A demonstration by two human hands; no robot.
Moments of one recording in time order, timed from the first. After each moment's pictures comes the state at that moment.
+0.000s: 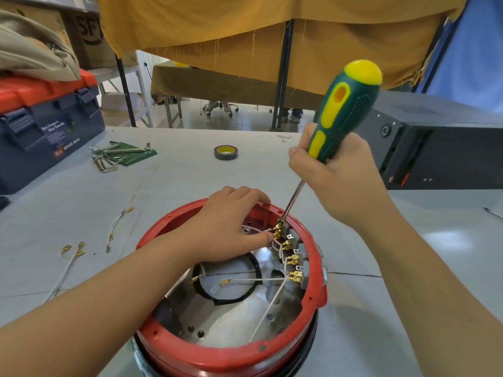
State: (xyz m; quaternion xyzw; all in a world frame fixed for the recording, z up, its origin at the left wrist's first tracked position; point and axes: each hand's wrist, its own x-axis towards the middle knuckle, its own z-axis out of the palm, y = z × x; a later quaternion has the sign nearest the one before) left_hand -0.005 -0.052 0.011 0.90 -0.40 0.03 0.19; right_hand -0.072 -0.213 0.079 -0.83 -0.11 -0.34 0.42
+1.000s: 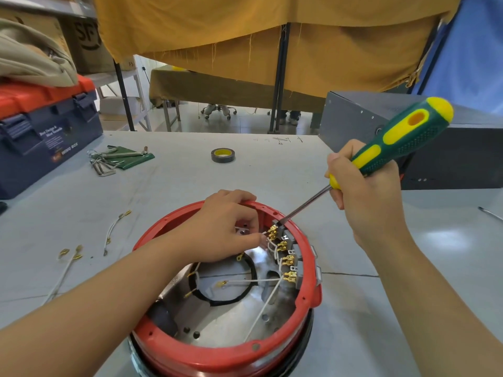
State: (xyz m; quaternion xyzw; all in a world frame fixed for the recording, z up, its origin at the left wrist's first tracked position) left_hand -0.016 -0.051 0.023 0.90 -0.39 -0.01 0.21; right_hand -0.079 -0.240 0.054 -0.71 -0.06 -0.37 0.60
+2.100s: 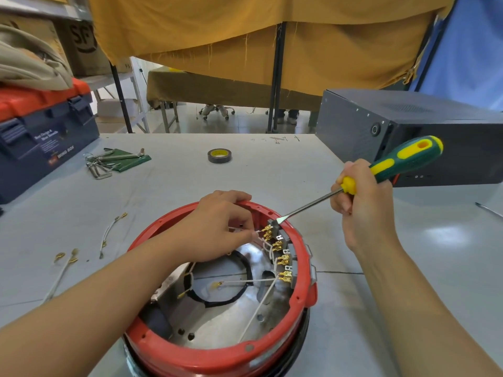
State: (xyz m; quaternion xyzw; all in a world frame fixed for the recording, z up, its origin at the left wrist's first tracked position) left_hand -0.017 -0.050 0.027 0.89 -0.39 -0.02 0.22; right_hand -0.061 -0.265 0.025 -0.55 0.04 -0.34 0.76
